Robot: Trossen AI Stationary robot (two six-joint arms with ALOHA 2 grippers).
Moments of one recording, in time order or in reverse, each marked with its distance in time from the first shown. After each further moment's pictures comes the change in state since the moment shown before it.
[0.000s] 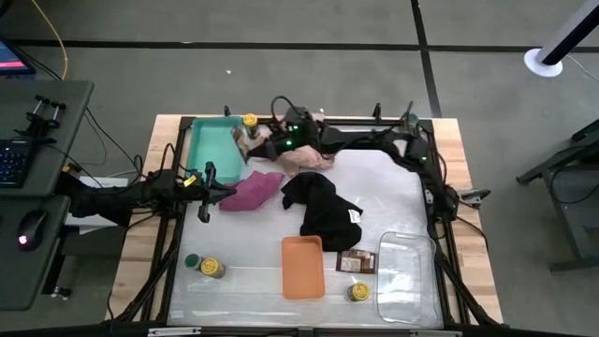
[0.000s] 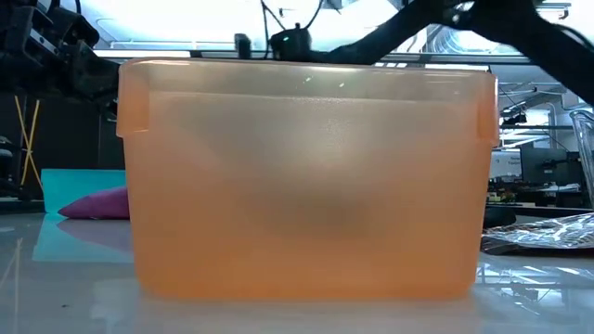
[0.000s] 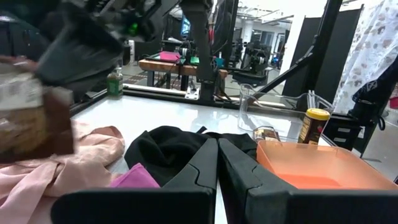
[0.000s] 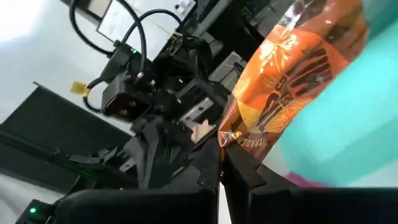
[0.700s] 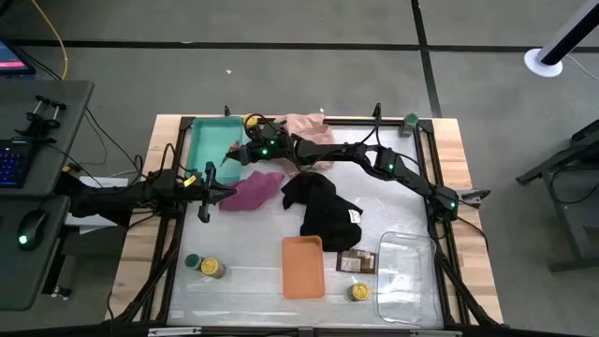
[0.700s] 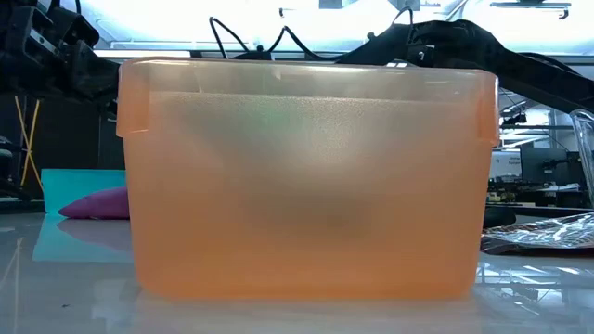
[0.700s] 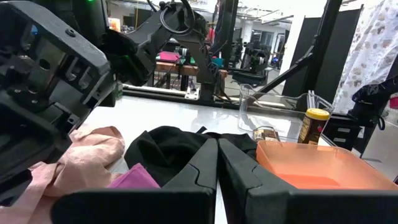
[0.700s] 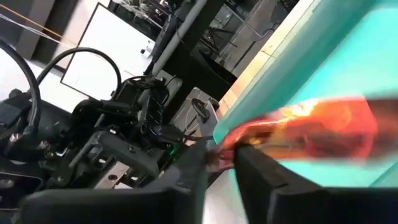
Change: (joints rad) left arm 0.000 0.000 0.000 0.000 0.000 0.000; right arm 0.061 0.320 0.366 -0.026 0.305 0.109
